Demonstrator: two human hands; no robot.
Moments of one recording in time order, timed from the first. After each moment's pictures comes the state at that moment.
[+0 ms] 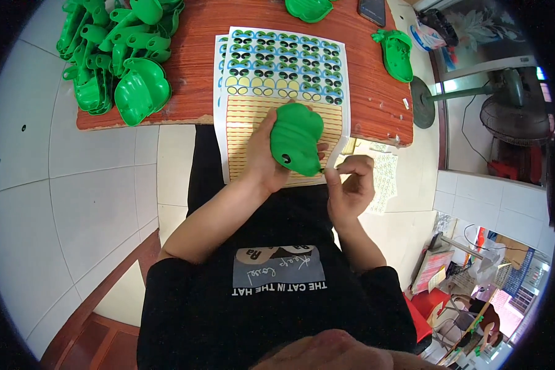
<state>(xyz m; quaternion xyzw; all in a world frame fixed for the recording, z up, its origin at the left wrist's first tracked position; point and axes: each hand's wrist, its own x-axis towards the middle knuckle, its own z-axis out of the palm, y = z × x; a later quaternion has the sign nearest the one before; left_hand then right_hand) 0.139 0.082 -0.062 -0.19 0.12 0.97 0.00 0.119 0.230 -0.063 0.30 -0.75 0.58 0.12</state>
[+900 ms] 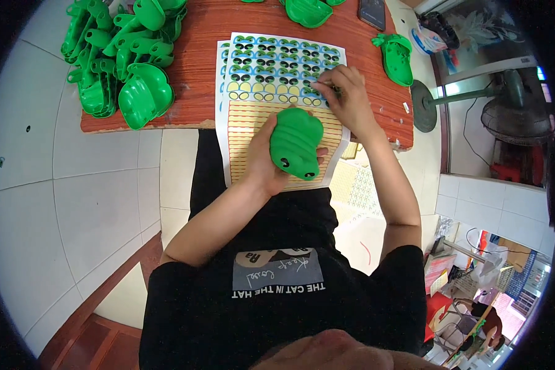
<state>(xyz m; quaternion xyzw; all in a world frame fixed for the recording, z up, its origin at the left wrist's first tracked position) 0.137 0.083 -0.062 -0.20 0.09 0.98 0.01 -0.032 0.182 -0.068 0.52 -0.77 0.32 0.17</state>
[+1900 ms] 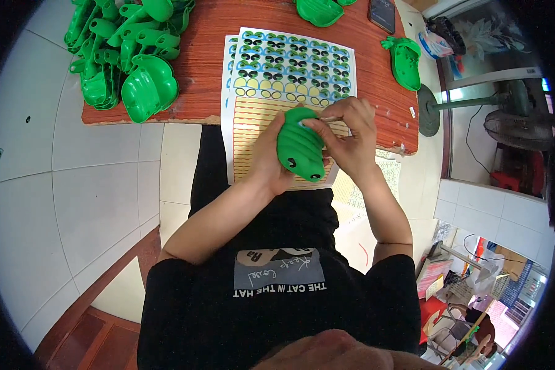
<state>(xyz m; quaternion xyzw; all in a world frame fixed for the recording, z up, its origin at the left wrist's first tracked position) 0.137 0.081 -0.052 -0.24 0.13 0.96 0.02 0.038 0.187 -0.041 0.48 -0.76 0.40 0.15</state>
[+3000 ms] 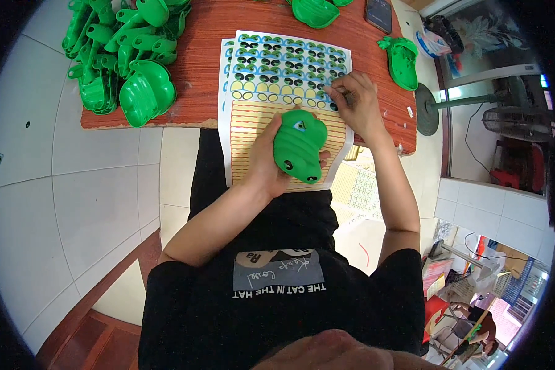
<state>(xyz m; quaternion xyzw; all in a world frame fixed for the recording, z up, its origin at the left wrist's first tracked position) 0.137 0.084 -0.063 -0.20 0.11 0.97 0.01 -0.033 0.193 -0.070 0.48 -0.82 0.30 0.11</state>
